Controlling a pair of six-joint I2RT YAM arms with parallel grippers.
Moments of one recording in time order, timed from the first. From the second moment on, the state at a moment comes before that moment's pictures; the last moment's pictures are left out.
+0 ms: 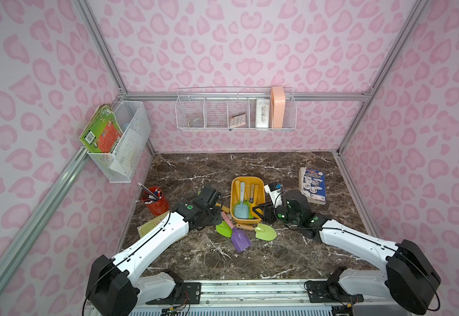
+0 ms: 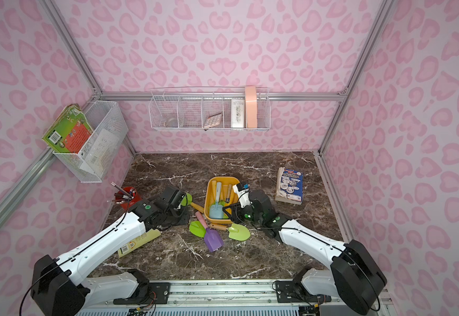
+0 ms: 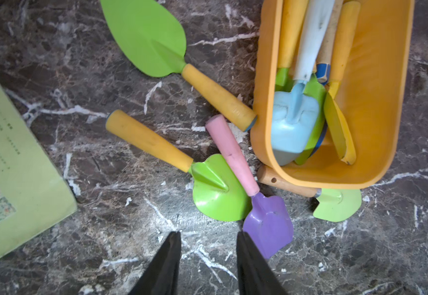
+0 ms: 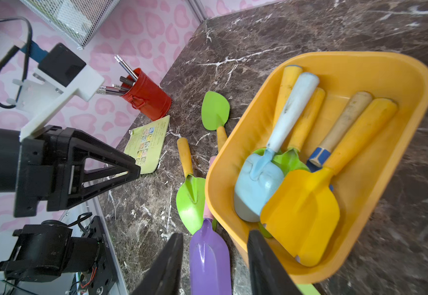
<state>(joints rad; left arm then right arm) -0.58 1.21 0.95 -0.86 -0.10 -0.69 0.74 1.29 0.70 0.13 -0.32 0.46</state>
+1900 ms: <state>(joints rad) -0.44 1.63 0.94 -0.63 -0.06 -0.99 0.75 1.33 0.66 0.16 -0.31 0.50</state>
